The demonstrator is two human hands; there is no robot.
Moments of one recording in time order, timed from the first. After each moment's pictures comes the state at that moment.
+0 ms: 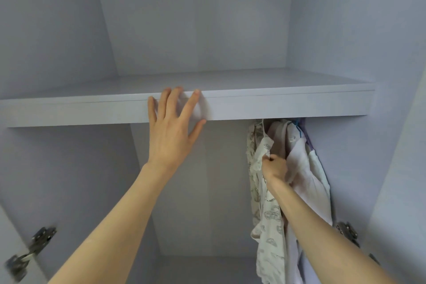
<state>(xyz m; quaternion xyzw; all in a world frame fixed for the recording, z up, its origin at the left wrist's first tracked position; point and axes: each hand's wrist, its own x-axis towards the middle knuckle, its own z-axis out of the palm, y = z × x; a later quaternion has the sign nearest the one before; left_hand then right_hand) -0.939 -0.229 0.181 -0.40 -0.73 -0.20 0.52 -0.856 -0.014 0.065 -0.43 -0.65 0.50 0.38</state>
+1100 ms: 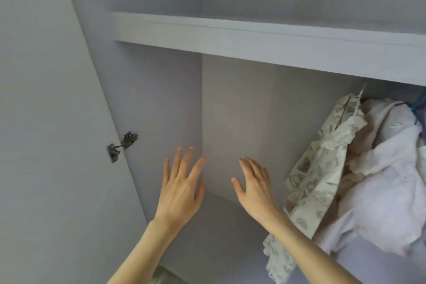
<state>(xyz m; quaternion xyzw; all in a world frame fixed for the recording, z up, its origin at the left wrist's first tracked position) -0.883 -0.372 -0.030 -0.25 -0.92 -0.15 0.25 -0.854 -0.182 -0.035 -0.02 -0.96 0.14 0.23</state>
